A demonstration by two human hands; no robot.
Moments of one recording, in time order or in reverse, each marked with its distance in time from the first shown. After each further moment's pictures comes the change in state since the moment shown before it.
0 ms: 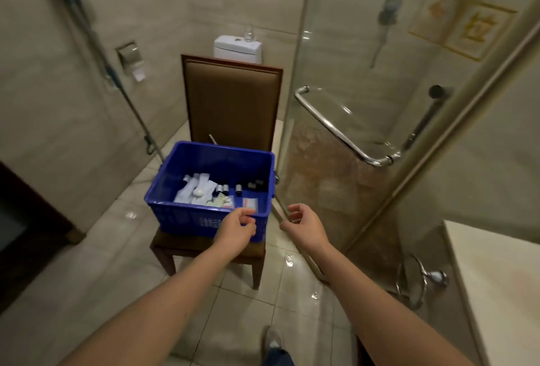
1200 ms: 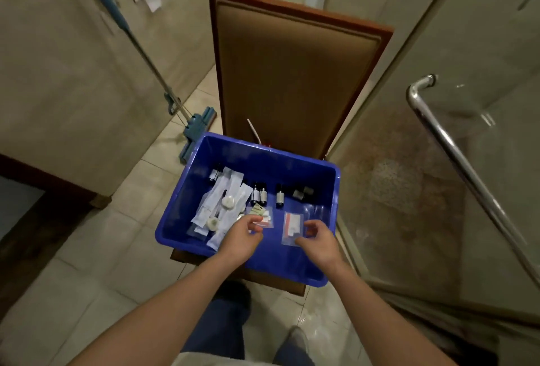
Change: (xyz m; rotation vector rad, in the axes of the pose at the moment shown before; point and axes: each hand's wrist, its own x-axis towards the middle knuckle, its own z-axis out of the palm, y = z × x) left_hand 0.281 -0.052 -0.088 0.032 -0.070 -0.309; right_hand 0.287 -0.017 0.131 -0.098 -0.233 0.308
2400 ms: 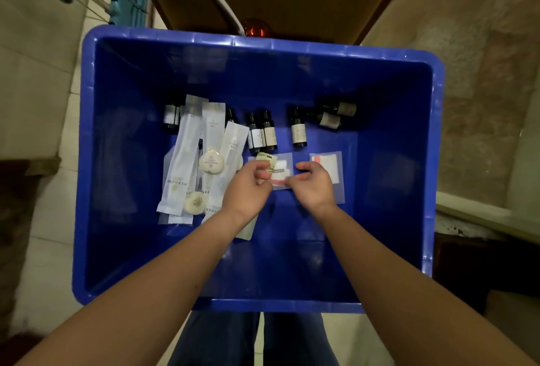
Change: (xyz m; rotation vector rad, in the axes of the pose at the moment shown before) left_hand 0.212 -0.107 0.028 0.141 -0.128 -0.077; right_hand 0.206 0.064 0.152 0.220 0.046 0.351
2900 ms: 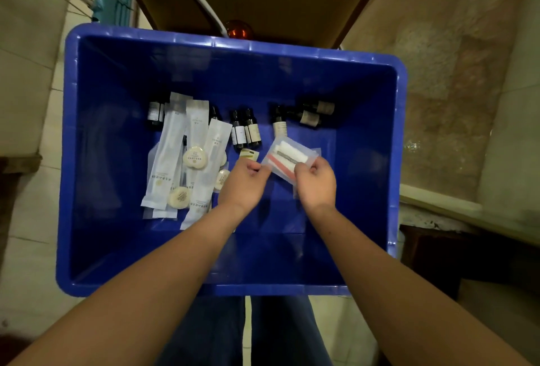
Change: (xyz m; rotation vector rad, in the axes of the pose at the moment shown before) left_hand -0.011 0.027 0.020 -0.071 0.030 -0.117; right_hand -0.036 -0.013 -0.036 0.173 0.195 -0.039
